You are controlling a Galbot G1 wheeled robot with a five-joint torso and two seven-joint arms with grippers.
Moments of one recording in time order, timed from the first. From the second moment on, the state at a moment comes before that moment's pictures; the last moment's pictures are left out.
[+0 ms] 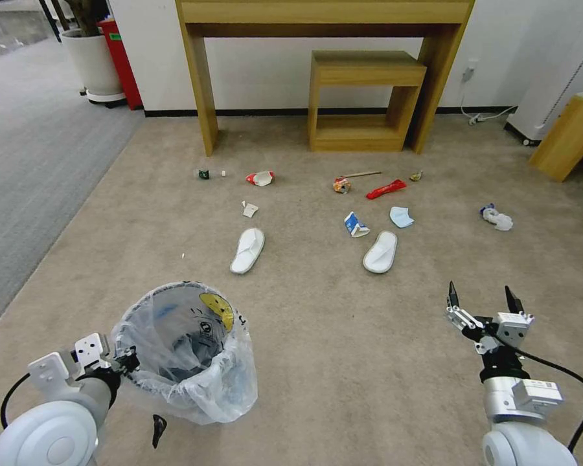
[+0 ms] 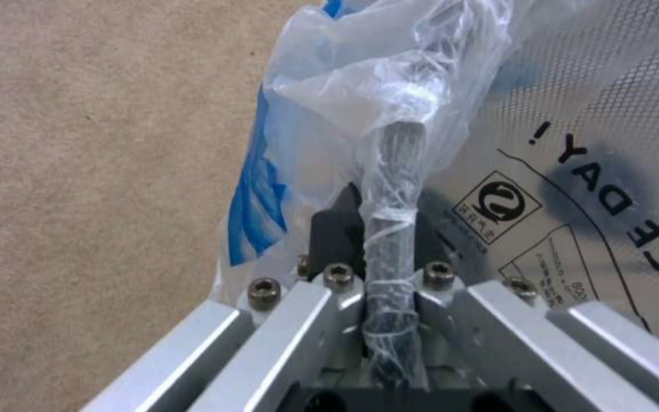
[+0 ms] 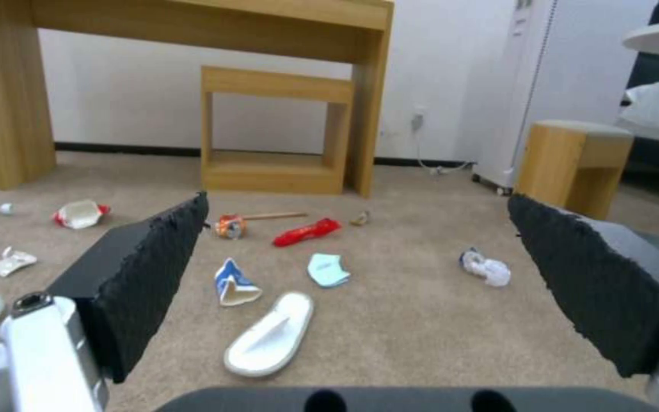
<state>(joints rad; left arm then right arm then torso) 1.60 -1.22 -0.79 -2.34 -1.11 0.74 -0.74 -1.60 1.40 0.77 2.09 0.16 0.12 0.08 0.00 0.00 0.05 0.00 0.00</state>
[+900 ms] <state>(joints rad) 1.64 -1.21 -0.82 -2.34 -1.10 0.74 -0.74 -1.58 1.42 0.76 2.09 0.17 0.12 0.08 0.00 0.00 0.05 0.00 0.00</state>
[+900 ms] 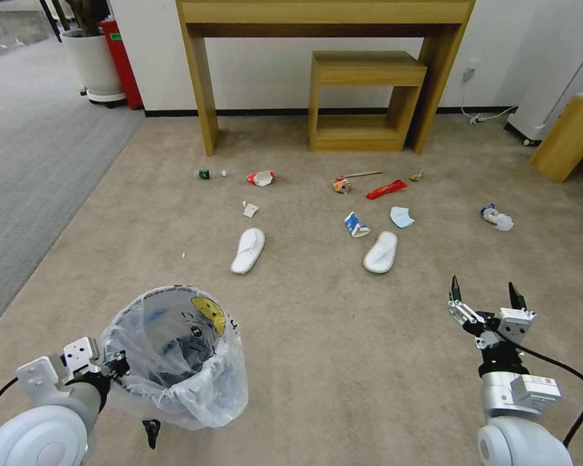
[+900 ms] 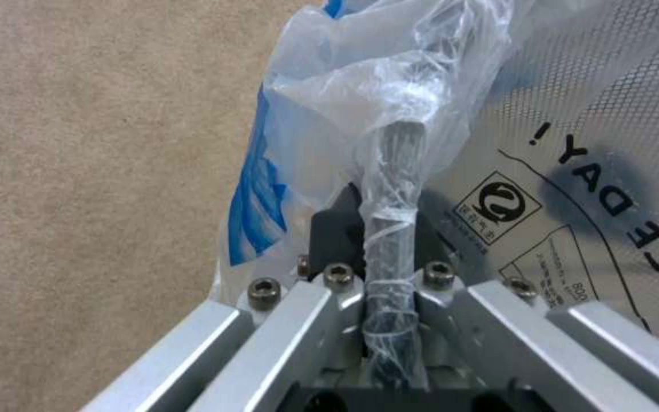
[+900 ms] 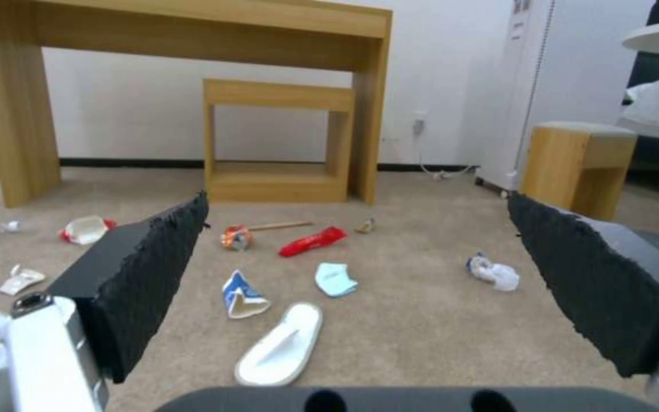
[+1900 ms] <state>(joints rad) 1.61 -1.21 -0.82 -2.31 -1.09 0.74 -0.74 -1.54 1.42 0.75 2.05 0.17 0.15 0.05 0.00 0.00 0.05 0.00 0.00</state>
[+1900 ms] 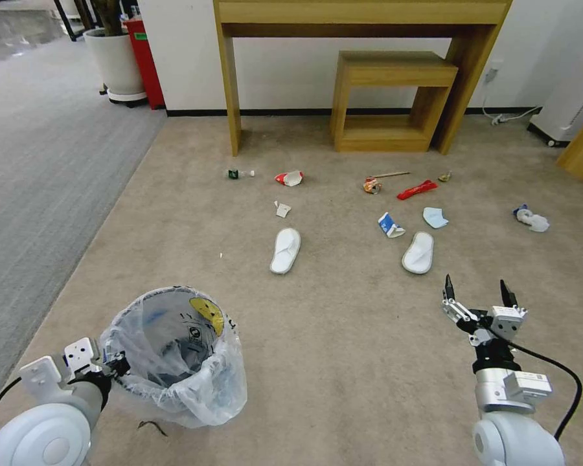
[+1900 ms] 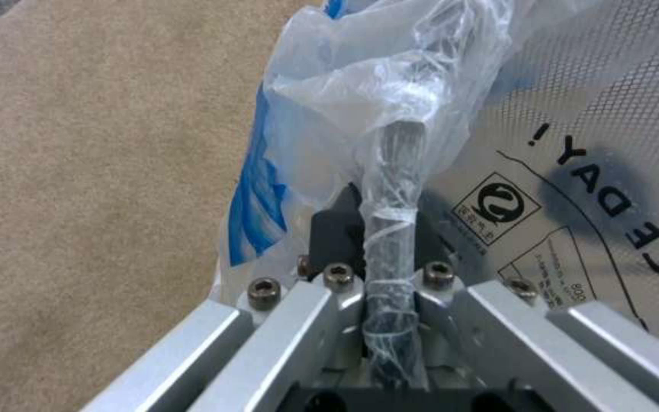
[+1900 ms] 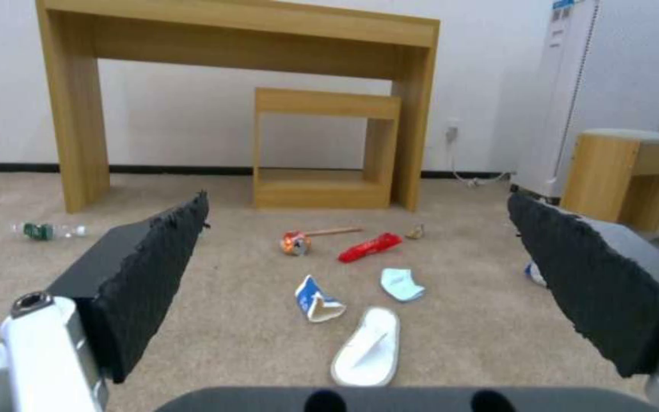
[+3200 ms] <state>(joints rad) 1.61 -1.22 -0.83 -2.29 -1.08 0.74 -0.74 -1.54 1.41 0.76 2.04 0.16 0.15 0.02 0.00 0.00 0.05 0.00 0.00</state>
